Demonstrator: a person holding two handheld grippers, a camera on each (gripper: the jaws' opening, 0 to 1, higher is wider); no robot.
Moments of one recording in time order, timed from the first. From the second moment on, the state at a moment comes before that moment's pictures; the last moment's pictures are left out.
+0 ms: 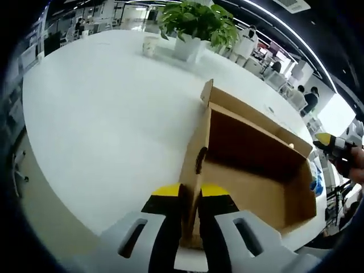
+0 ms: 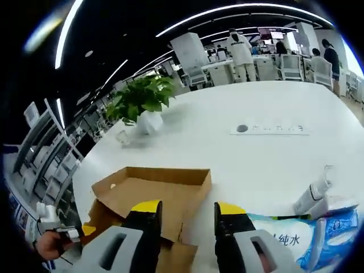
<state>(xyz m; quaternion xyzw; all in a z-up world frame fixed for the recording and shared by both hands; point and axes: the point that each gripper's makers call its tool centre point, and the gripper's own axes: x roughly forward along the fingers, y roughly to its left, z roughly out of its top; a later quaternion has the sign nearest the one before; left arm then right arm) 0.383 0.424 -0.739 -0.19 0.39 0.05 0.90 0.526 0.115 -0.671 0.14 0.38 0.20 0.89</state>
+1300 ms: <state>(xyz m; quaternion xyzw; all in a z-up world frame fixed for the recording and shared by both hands) 0.383 0.424 -0.743 -0.16 0.40 0.05 0.90 0.599 0.136 -0.766 0.09 0.51 0.16 0.84</state>
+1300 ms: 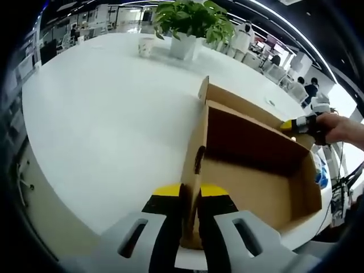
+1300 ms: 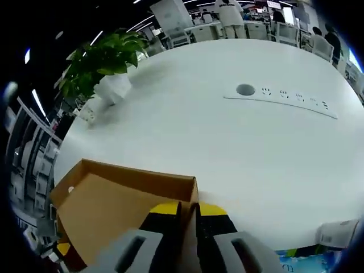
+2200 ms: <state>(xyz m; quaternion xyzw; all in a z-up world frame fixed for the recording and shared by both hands) 0.383 0.426 -0.743 -0.12 0.41 0.04 0.90 0.609 0.137 -0.683 0.07 0.41 0.16 0.90</state>
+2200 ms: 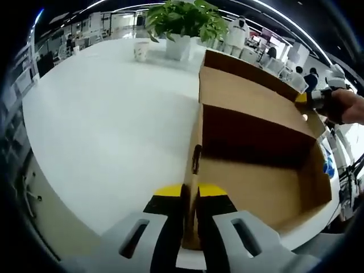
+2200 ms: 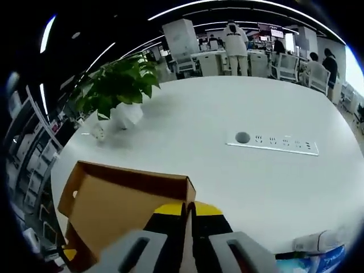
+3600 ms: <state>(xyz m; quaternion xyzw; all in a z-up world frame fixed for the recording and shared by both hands) 0.396 0.418 -0.742 -0.16 0.38 0.06 0.91 0.559 0.133 -0.586 0.00 0.27 0.20 0.94</state>
